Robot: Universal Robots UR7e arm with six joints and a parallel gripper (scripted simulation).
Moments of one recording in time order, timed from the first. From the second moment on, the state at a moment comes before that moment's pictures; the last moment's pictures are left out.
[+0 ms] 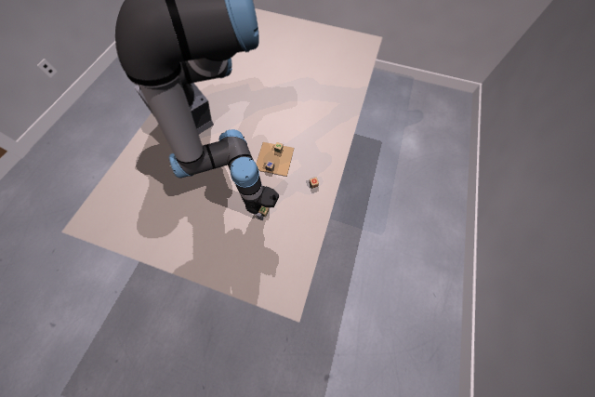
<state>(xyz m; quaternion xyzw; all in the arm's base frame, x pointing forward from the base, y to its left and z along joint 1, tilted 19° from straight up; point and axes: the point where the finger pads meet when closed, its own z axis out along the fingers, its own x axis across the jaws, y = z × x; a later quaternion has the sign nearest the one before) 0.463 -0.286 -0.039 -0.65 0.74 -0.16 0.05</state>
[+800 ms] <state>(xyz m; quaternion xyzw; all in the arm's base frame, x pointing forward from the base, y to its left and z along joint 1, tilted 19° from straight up) 0.463 -0.286 -0.039 -0.65 0.74 -0.16 0.05</state>
